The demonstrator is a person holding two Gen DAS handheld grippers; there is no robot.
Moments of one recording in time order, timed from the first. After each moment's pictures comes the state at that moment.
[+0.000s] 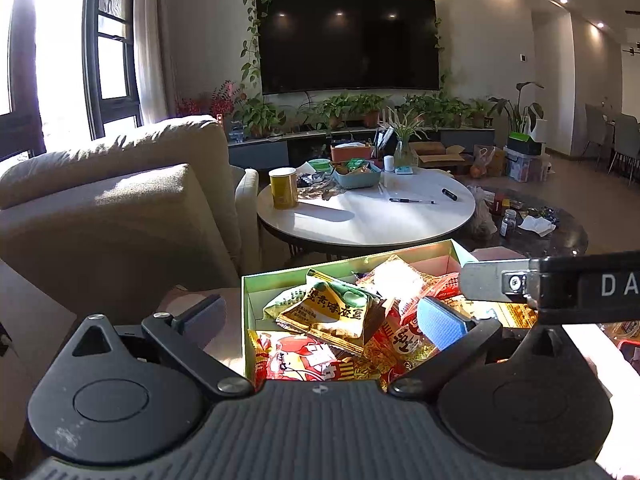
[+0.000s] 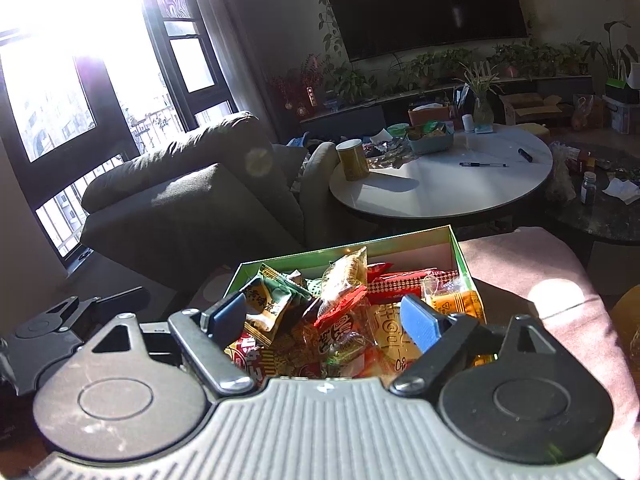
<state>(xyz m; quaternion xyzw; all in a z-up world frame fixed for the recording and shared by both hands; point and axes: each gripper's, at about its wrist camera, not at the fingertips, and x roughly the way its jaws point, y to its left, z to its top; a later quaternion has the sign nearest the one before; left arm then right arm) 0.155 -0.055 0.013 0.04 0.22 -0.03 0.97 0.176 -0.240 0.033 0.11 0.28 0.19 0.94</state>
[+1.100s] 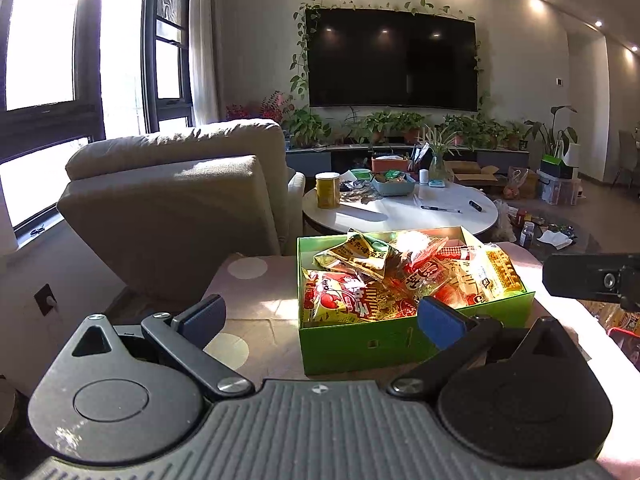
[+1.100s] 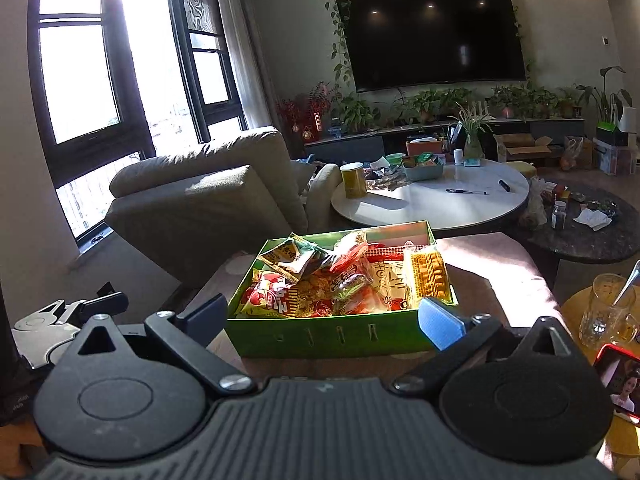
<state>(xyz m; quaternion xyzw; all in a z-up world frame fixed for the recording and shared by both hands) 0.033 -0.041 0.014 0.02 0.20 0.04 0.98 0.057 -0.248 0.044 0.07 0.23 0.19 0.95</state>
